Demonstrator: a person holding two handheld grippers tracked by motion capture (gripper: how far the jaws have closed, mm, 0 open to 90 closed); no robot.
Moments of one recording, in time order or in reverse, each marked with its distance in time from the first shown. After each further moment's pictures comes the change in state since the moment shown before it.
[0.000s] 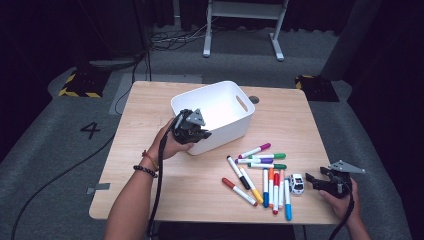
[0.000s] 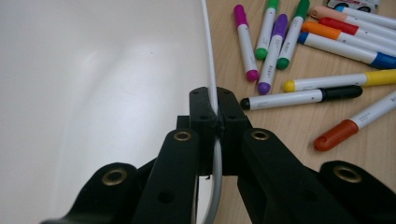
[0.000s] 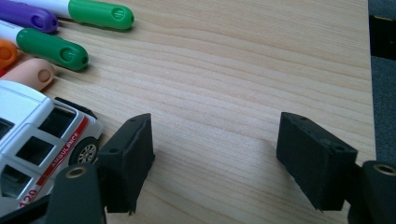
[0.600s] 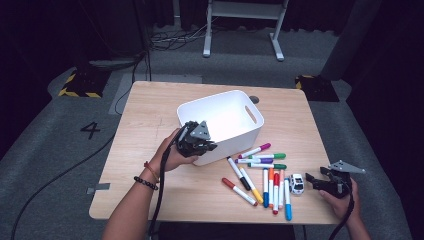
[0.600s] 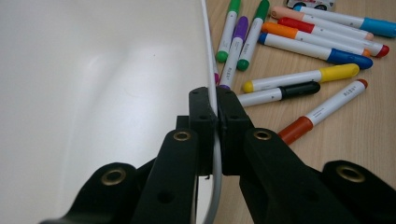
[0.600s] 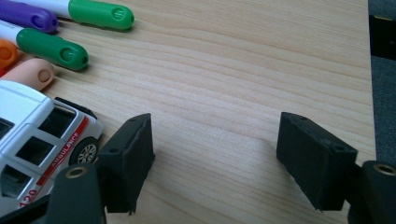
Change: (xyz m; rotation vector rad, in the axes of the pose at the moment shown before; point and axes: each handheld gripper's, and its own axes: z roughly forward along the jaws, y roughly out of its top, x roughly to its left) left arm -0.036 0.001 -0.003 0.010 -0.014 0.085; right arm 0.000 0.000 0.000 0.000 0.000 0.000
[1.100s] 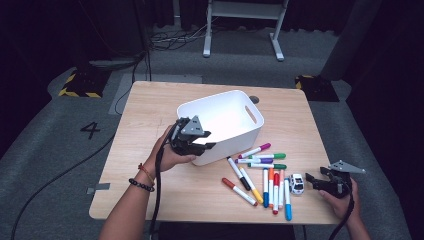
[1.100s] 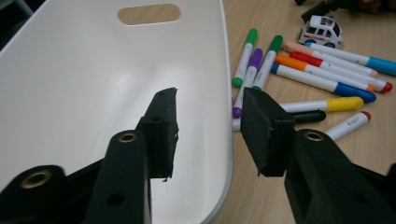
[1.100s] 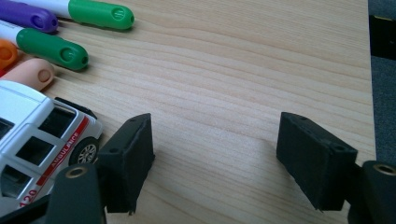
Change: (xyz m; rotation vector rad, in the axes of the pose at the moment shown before) left arm 0.001 -0.002 -0.025 -0.109 0.071 -0.070; right arm 0.000 0.000 0.000 0.000 0.000 0.000
